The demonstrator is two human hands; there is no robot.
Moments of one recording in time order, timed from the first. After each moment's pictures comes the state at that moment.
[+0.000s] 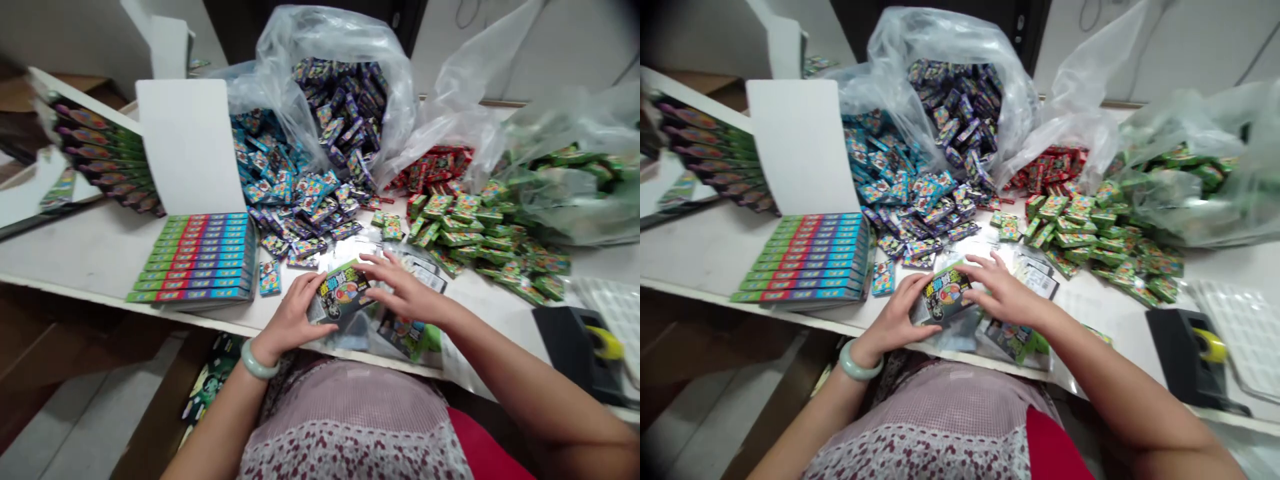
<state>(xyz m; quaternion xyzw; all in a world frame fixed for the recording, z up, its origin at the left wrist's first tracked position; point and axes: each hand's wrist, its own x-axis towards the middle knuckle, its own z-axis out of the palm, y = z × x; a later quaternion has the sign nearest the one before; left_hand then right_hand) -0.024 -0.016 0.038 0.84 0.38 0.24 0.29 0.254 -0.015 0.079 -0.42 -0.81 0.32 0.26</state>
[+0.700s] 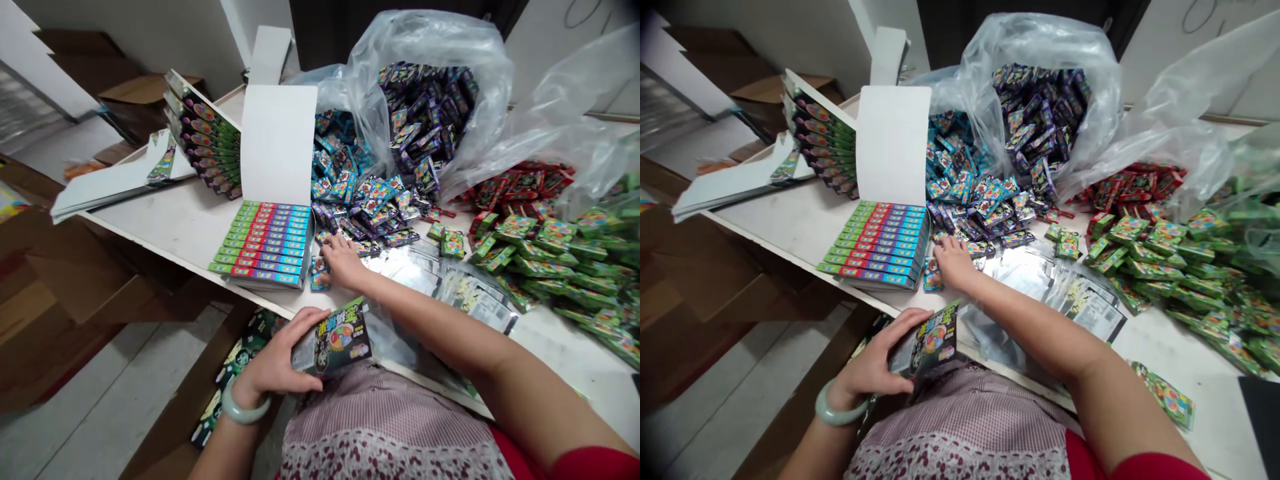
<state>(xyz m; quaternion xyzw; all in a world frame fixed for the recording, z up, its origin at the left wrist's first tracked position) -0.133 -0.080 0.047 0.76 0.42 0.24 0.44 0.043 0.077 0.020 -0.43 -0.87 0.17 0.14</state>
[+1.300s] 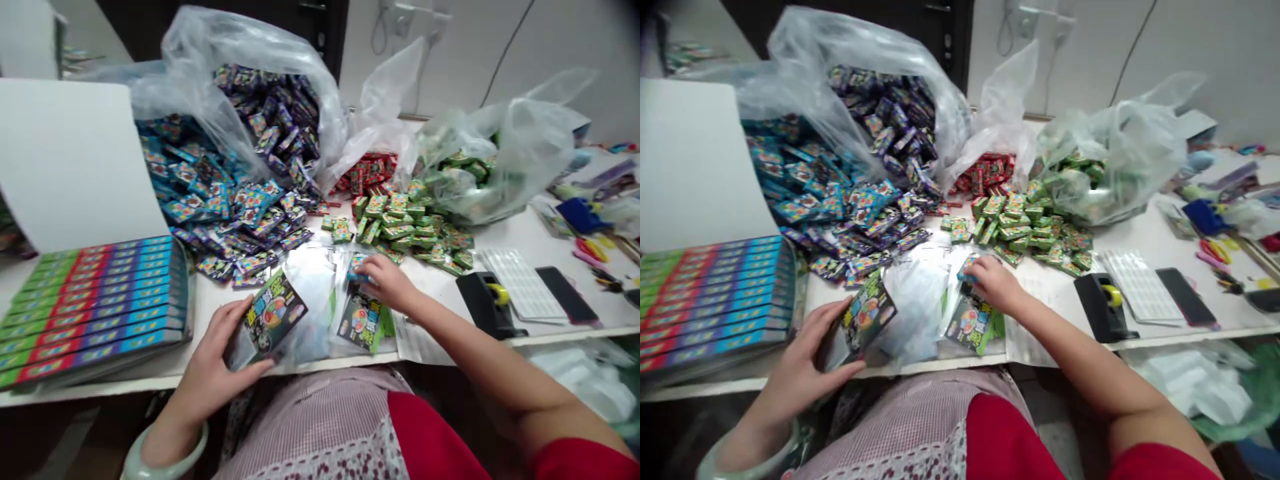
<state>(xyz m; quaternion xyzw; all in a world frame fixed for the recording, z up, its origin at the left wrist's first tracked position) -0.060 -0.020 0.051 0.85 0.41 0.24 0.24 0.316 -0.036 0.046 -0.53 -0.81 0.08 0.24</state>
